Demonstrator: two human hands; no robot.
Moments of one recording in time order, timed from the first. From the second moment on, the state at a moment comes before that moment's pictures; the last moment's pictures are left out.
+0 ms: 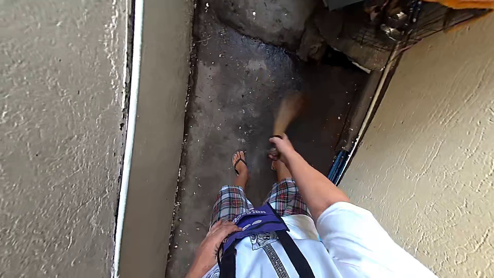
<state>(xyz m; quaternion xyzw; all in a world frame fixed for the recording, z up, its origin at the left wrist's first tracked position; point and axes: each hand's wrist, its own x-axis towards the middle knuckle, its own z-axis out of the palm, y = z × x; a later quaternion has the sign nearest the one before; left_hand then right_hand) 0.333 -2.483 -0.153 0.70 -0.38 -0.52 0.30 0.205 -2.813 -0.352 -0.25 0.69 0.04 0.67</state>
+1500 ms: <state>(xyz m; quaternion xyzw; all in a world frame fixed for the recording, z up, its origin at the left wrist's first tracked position) 0.318 -2.375 -0.170 0.75 -0.28 -0.40 0.44 0.358 -2.751 -0.224 0.01 0.39 -0.04 0.92</state>
